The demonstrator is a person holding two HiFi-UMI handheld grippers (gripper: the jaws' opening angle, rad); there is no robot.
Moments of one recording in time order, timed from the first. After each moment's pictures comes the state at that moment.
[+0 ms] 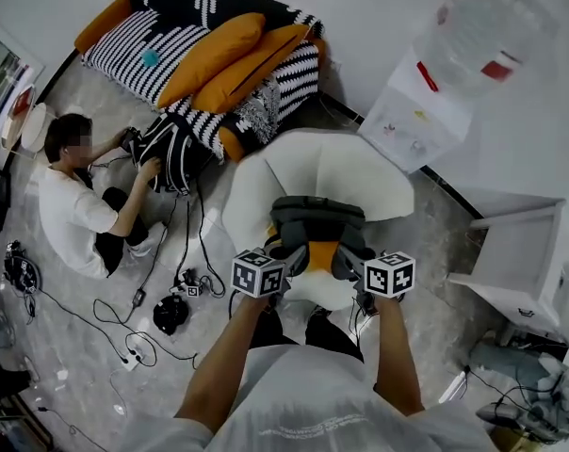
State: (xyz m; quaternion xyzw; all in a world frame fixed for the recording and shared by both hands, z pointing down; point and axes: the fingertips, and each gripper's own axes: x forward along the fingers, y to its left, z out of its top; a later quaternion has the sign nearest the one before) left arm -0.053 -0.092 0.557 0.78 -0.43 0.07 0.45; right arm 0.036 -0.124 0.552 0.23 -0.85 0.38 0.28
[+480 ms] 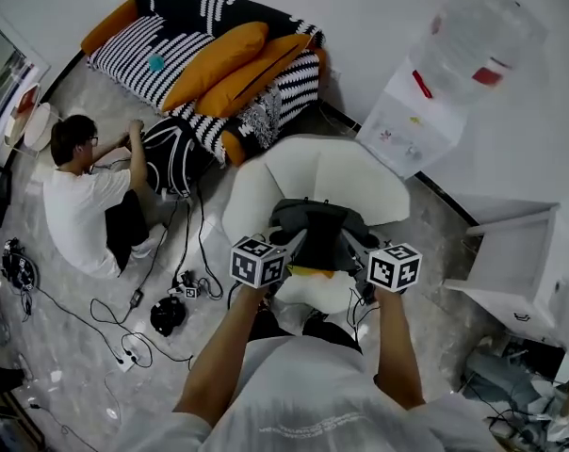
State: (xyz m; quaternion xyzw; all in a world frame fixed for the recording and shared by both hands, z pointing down) left arm -0.063 -0.120 0.501 0.80 -0.46 0.06 0.37; right arm 0.025 -0.153 0.491 0.24 -0.89 0.33 0.21
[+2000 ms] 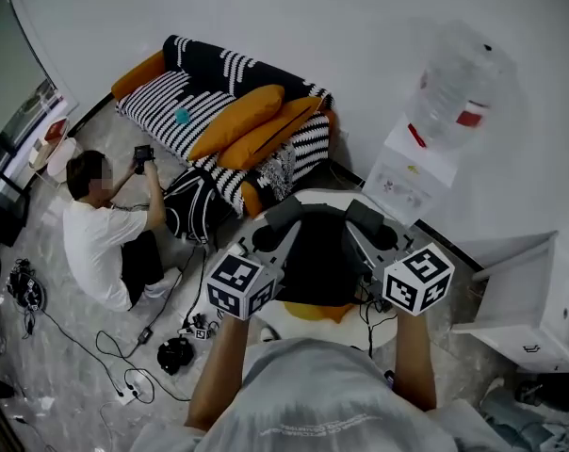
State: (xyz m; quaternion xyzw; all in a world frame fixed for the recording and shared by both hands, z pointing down) left arm -0.119 -0.110 0.254 0.83 -0.55 0.05 0.09; right arm -0.031 -0.141 0.242 0.19 -0.97 0.10 0.11
